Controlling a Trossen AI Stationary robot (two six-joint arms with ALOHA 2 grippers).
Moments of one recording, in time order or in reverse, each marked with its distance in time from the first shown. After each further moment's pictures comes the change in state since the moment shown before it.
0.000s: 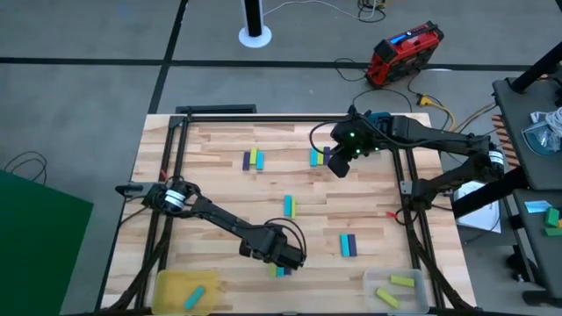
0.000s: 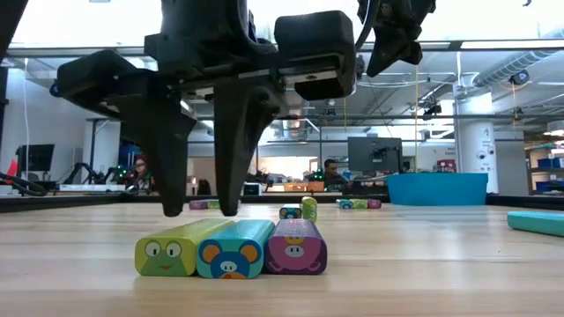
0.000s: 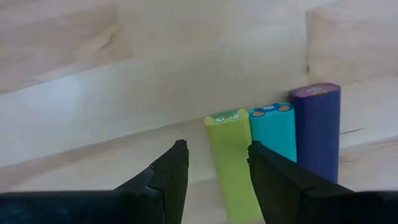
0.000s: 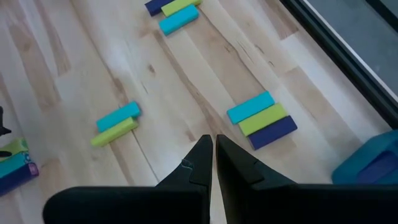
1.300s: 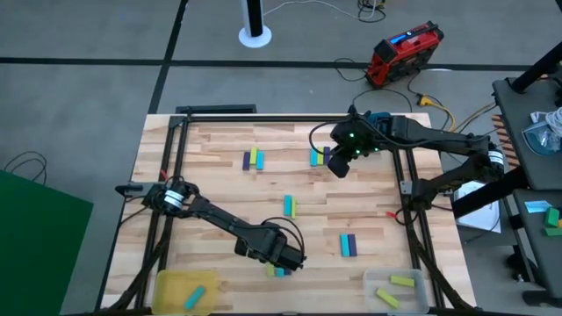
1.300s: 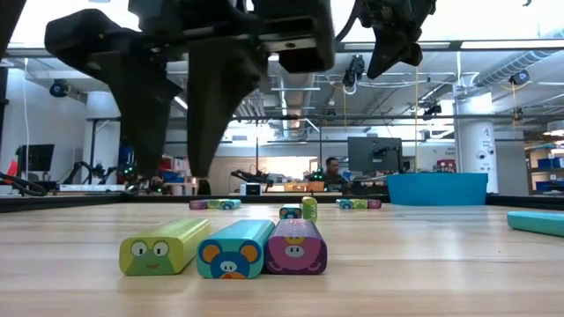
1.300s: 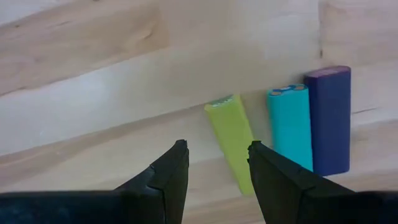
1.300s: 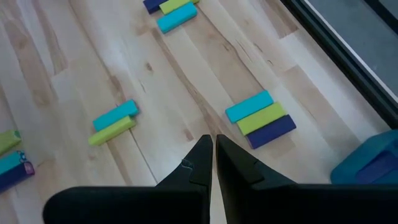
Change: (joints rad) left arm -0.007 -0.004 0.086 -0.162 0.017 0.020; right arm 0.000 0.000 -0.010 0.005 0.006 -0.003
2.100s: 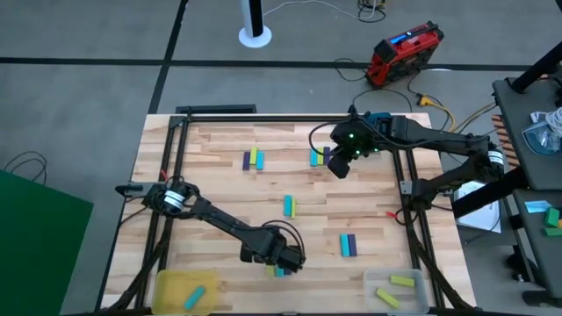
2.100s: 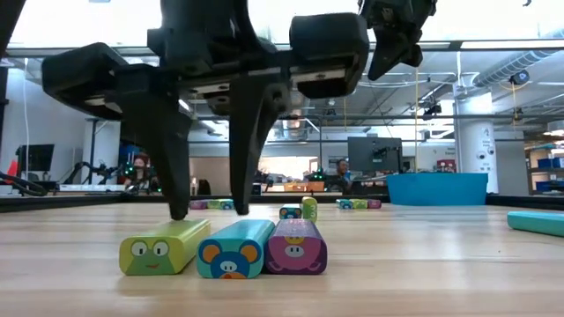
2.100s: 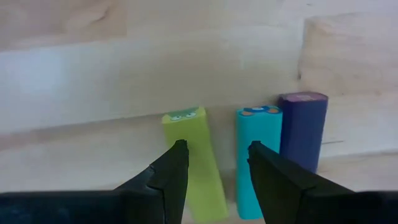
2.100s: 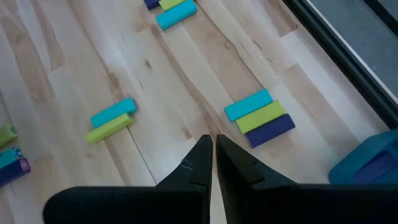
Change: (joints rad) left arm -0.009 0.000 -0.096 0.209 -0.040 -0.183; right arm 0.000 0.000 -0.008 0.000 0.000 -0.013
